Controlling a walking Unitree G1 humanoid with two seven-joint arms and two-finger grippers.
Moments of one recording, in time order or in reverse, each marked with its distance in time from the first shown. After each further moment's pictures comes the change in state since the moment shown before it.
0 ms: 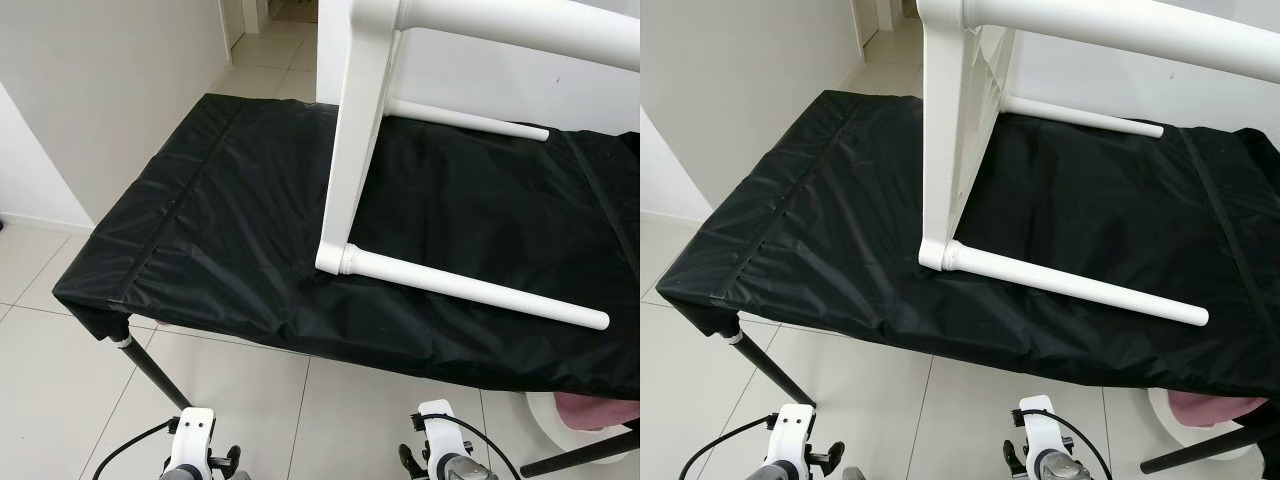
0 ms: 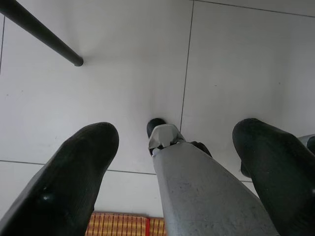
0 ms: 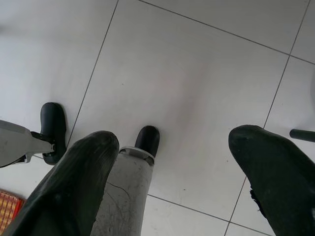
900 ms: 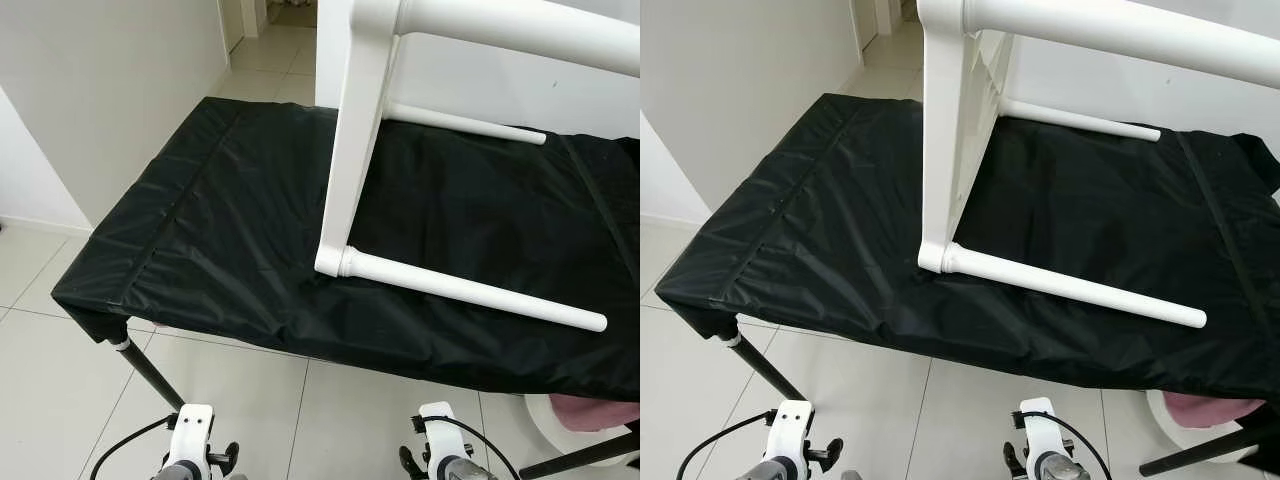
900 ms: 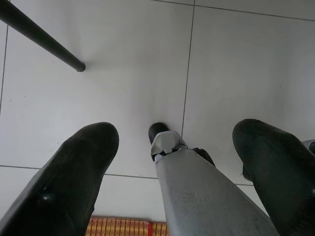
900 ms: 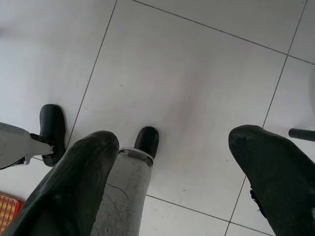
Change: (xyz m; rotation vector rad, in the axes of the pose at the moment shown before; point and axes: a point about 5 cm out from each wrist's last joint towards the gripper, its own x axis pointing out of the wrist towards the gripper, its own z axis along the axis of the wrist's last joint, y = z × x) left arm 0.002 0.003 0.006 0.005 -0.008 0.004; right arm 0.000 -0.001 0.001 0.005 -0.004 -0.002
